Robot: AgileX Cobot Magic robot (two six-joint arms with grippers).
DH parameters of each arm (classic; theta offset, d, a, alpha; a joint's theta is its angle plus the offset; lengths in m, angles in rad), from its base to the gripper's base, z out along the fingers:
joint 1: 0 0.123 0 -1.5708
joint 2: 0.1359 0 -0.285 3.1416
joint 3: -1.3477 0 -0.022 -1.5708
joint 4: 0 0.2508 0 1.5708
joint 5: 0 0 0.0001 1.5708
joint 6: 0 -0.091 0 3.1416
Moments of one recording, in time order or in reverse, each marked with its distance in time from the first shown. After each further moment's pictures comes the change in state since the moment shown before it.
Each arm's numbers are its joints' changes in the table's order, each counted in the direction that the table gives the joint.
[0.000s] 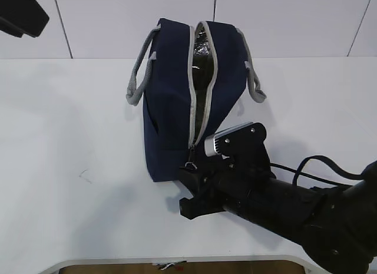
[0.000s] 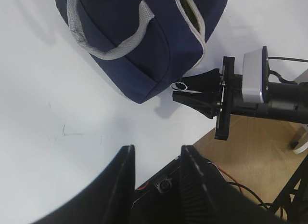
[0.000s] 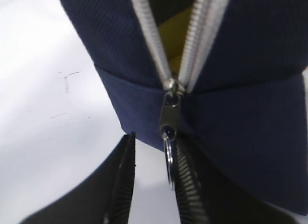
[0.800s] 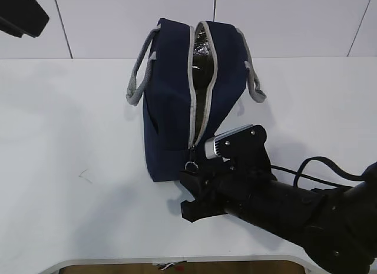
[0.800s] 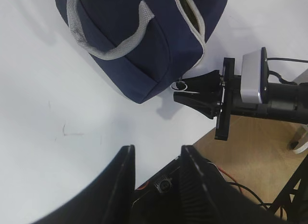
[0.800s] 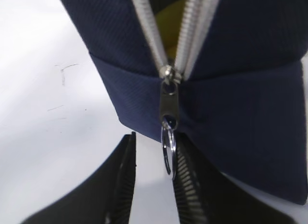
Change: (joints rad) left arm 0.000 0.000 0.000 0.000 0.000 0.000; right arm 0.000 0.000 -0.006 0.002 -0.015 0.000
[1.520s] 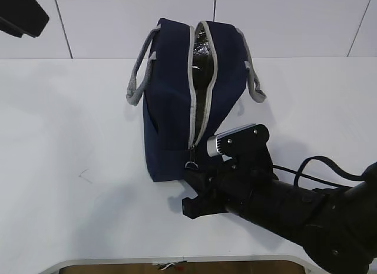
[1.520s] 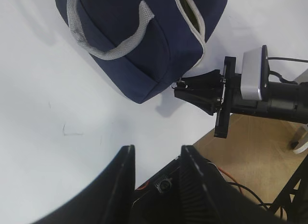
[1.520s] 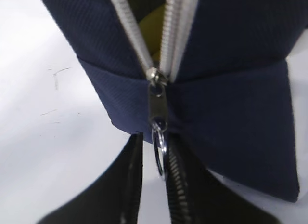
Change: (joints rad) left arm 0.000 0.000 0.000 0.000 0.000 0.000; right arm 0.000 0.000 0.000 0.027 0.000 0.000
